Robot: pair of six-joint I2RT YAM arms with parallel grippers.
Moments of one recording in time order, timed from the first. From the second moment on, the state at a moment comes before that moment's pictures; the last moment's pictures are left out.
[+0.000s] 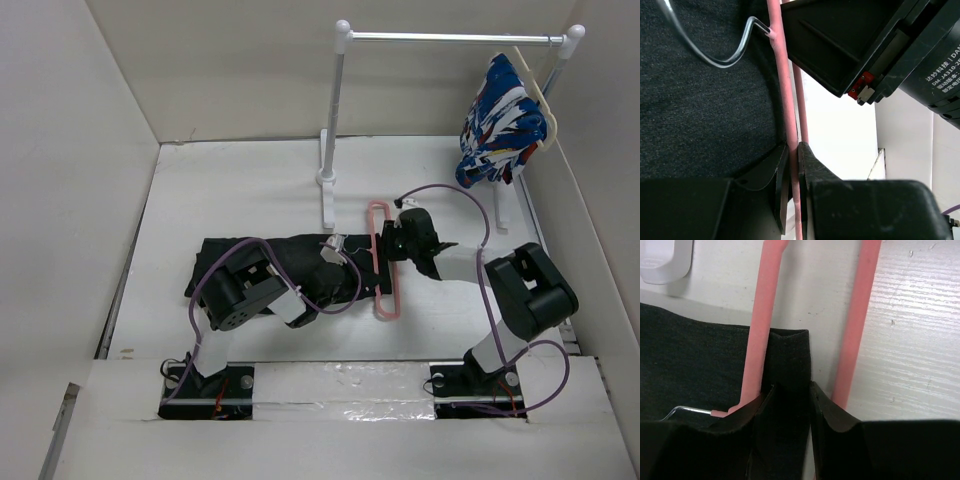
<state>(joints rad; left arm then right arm) -1.00 1.95 0.63 1.01 -0.12 -1.16 0.45 1.62 0.69 0.25 -0.02 0.39</state>
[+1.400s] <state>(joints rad) -1.01 1.89 0.61 0.94 -0.21 -1.09 0.18 1.32 0.68 0.05 -0.41 0.42</state>
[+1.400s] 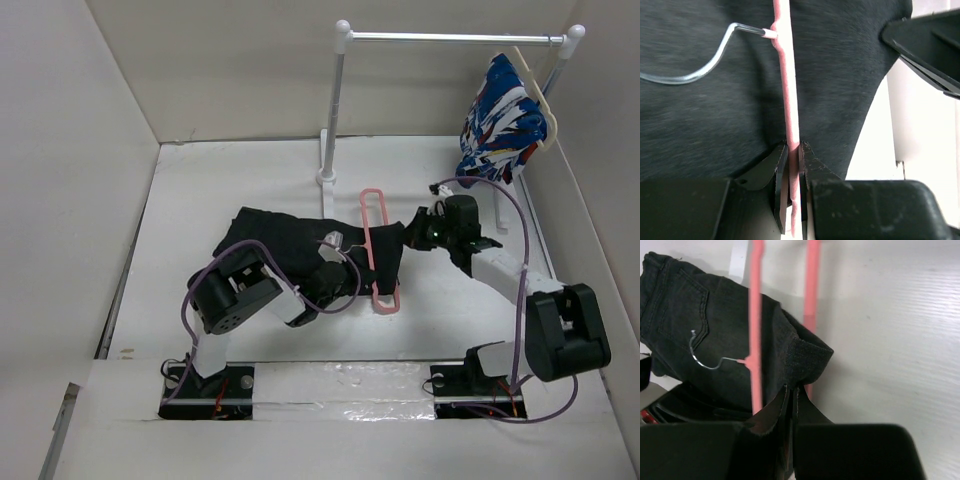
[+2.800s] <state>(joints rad) -1.01 1.57 0.44 0.61 -0.44 -1.11 -0.16 1.20 0.67 -0.09 -0.57 0.41</state>
